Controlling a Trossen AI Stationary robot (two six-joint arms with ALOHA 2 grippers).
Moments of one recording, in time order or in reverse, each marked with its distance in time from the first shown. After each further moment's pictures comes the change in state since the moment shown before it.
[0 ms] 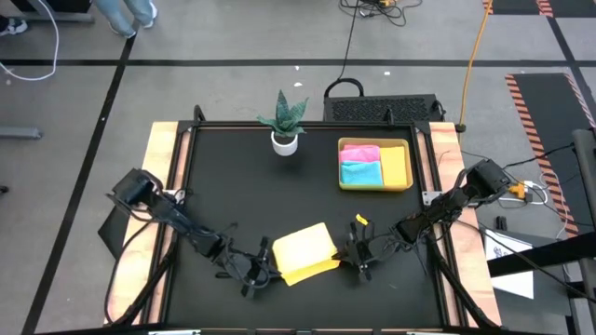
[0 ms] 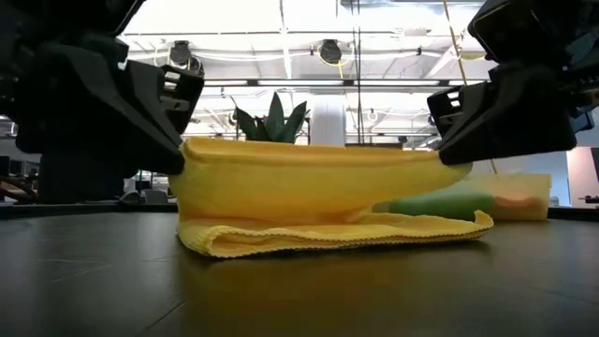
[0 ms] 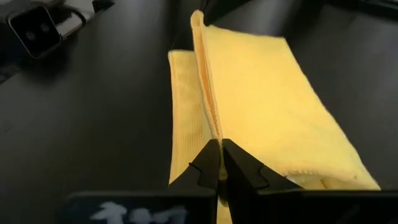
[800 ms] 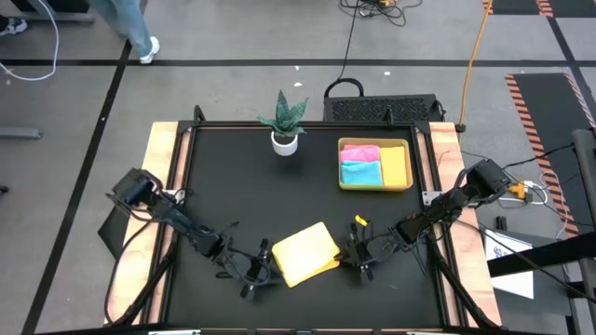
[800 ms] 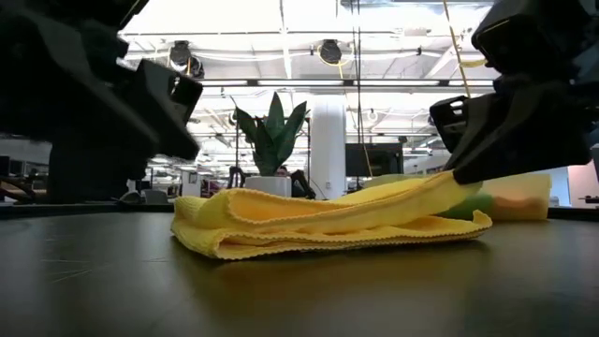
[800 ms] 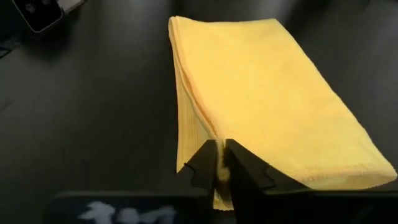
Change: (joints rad) left arm 0.008 0.007 0.000 0.032 0.053 -0.104; right arm -0.002 0.000 -0.001 -0.062 -0.025 -0.009
